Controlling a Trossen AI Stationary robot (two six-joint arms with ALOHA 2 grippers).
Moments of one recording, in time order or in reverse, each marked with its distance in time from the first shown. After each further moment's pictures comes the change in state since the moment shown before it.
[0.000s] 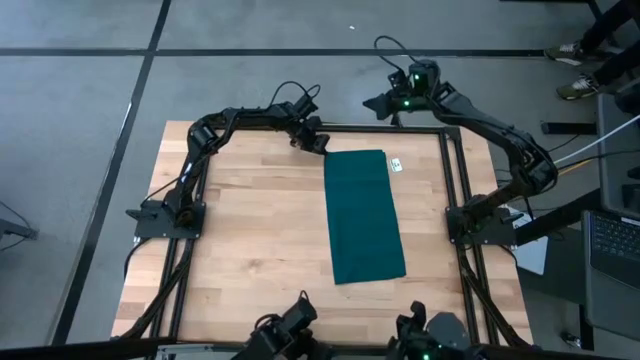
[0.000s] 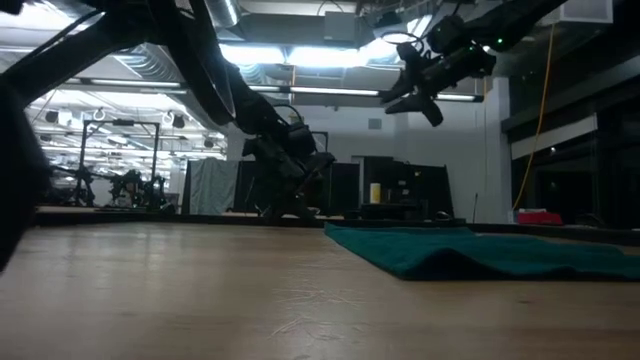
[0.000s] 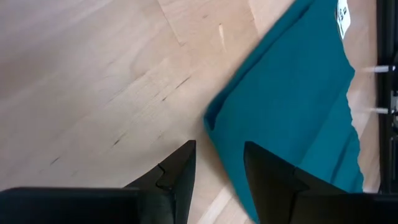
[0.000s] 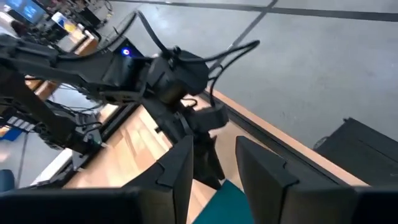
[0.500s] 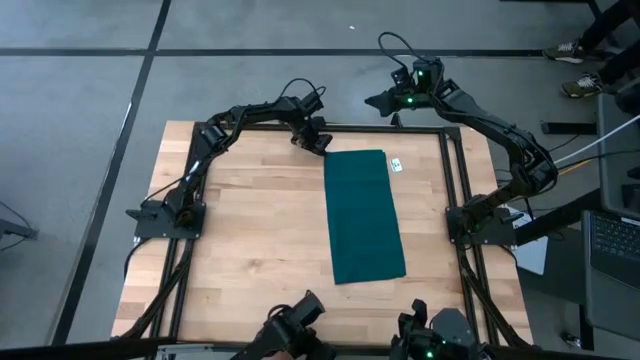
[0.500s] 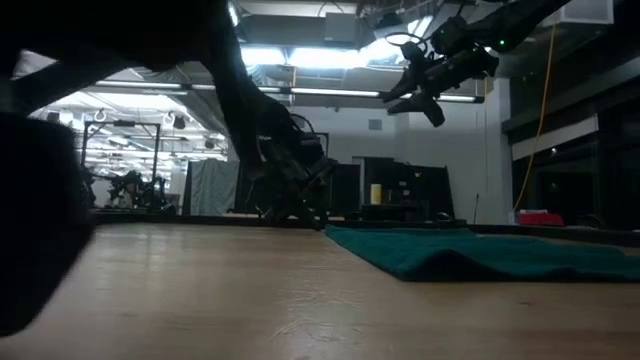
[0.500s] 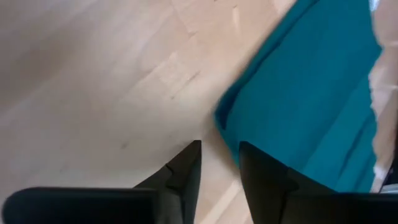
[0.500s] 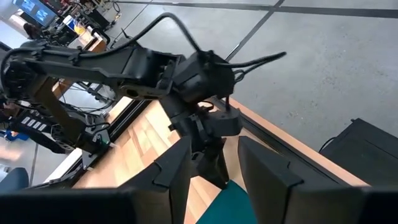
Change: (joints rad) left arm 0.002 0.124 0.240 -0.312 0.017 0.128; right arm -0.033 0.001 0.015 -0.008 -0.064 0.000
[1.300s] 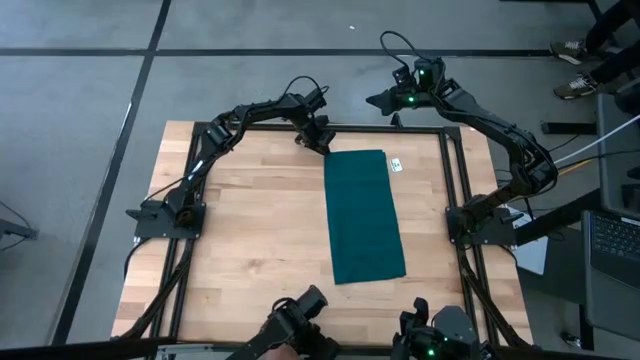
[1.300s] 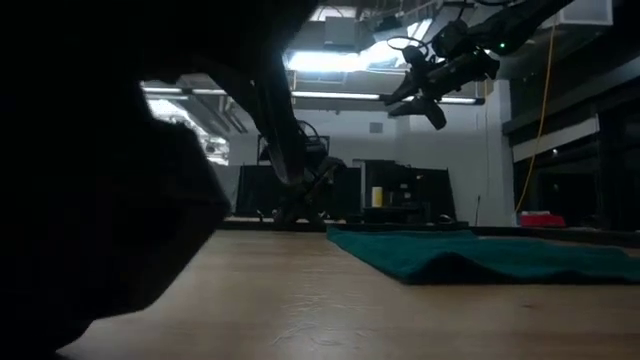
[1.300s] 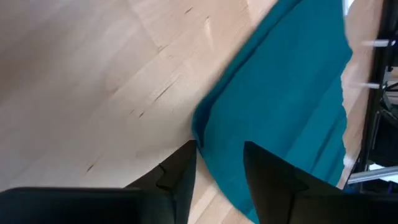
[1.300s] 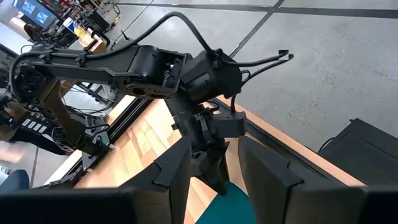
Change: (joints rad) left arm 0.010 0.070 0.129 -0.082 0.092 -0.006; right arm -0.015 0.000 0.000 0.001 -0.012 0.000
